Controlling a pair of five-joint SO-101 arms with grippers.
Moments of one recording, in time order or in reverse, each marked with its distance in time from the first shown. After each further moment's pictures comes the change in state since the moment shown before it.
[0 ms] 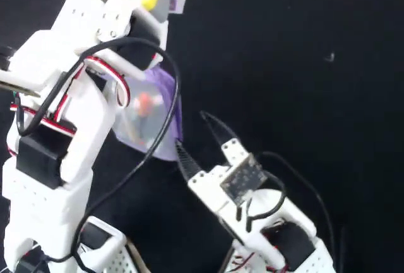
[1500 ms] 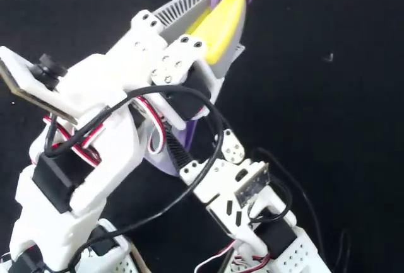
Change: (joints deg) left arm 16.9 0.1 -2.5 8.3 -0.1; right arm -1.5 0.0 11.4 -30.9 -4.5
